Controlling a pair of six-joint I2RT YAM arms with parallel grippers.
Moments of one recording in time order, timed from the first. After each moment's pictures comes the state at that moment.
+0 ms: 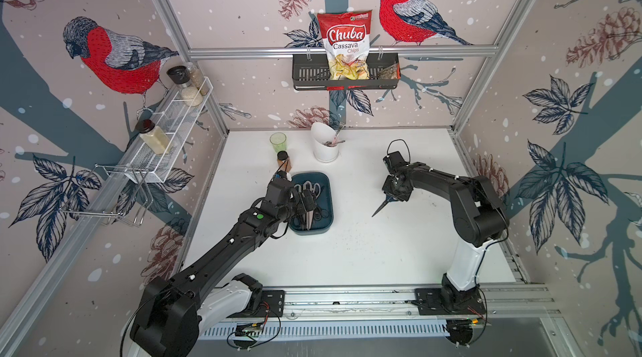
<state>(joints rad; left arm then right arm) -0.48 1.07 0.66 -0.31 0.05 -0.72 0.41 1.89 1.18 -0.60 0.14 0.79</state>
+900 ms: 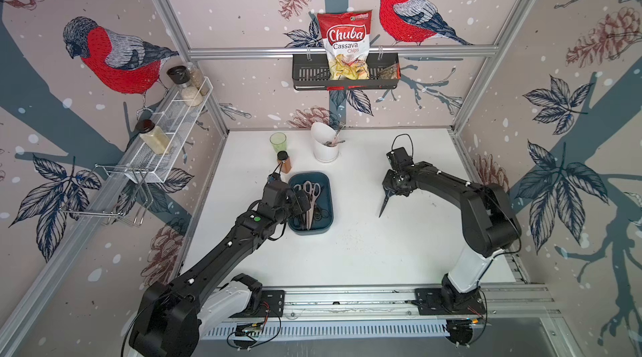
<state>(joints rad) -0.41 1.04 0.62 -0.30 0.02 -0.73 0.43 1.75 1.18 -0.54 0.10 0.76</state>
